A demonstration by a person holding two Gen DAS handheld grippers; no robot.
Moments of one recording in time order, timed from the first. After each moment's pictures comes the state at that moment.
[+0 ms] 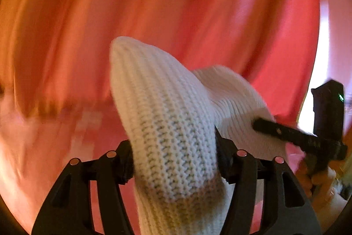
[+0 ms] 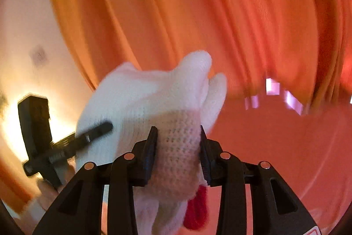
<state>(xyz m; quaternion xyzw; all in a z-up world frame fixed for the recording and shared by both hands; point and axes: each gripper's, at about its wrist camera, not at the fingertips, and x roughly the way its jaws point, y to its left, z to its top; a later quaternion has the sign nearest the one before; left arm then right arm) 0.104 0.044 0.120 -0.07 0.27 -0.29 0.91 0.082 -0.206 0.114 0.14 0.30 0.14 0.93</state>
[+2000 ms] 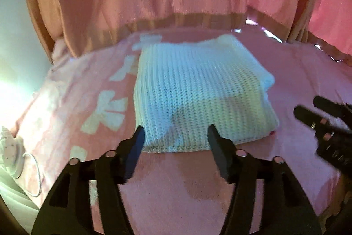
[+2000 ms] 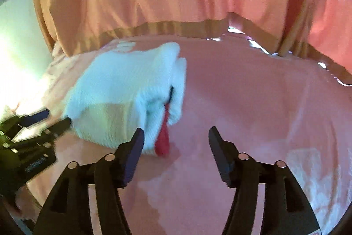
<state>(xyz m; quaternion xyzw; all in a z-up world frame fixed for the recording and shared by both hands) 0.036 0.017 0.001 0.09 0.36 -0.08 0.92 0.001 -0.150 -0.004 0.04 0.37 -0.02 0.93</state>
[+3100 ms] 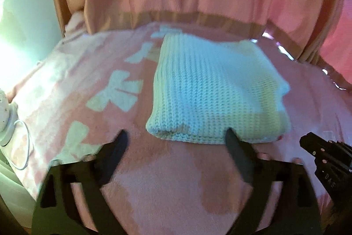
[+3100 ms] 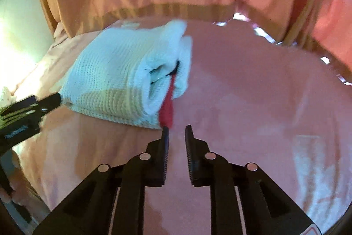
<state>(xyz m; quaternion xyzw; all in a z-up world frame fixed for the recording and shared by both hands) 0.029 0.060 -0.010 0.00 0.37 -0.05 0.93 -0.008 -0.138 -0.018 0.02 0.39 -0.01 0.92</state>
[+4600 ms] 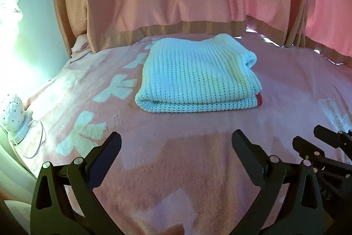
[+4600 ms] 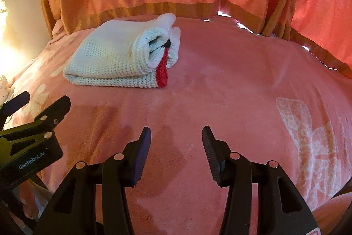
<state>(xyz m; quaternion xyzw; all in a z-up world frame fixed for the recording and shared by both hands) -0.046 0.023 -0.029 0.06 0.31 -0.04 0.95 -0.073 -0.135 -0.038 0.03 0.38 -0.05 0.92</state>
